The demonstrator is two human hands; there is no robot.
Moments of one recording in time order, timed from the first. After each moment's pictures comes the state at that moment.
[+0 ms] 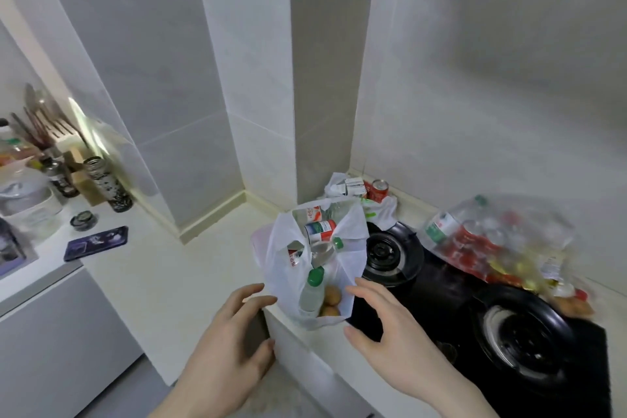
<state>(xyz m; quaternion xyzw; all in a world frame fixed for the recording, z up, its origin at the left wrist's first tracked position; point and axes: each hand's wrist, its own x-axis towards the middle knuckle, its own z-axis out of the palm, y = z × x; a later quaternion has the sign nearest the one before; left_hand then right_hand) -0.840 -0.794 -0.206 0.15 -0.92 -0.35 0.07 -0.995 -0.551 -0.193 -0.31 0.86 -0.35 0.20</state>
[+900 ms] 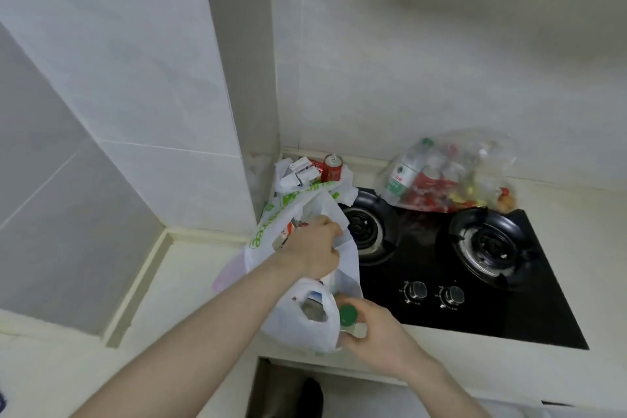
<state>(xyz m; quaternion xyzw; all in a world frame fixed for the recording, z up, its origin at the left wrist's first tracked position) -1.163 -0.862 -0.241 -0.18 -0.94 -0.22 -0.20 -1.028 -0.693 -0.291 -0.02 0.91 -0.35 0.23</state>
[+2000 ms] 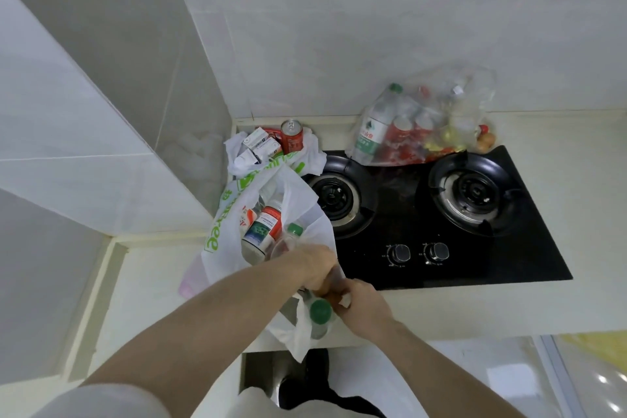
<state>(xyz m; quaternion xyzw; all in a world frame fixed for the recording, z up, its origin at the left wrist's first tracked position) -1.180 -0.789 -0.351 -0.32 -0.83 0.00 -0.46 -1.055 -0.666 -0.404 0.11 0.92 -0.30 0.23</state>
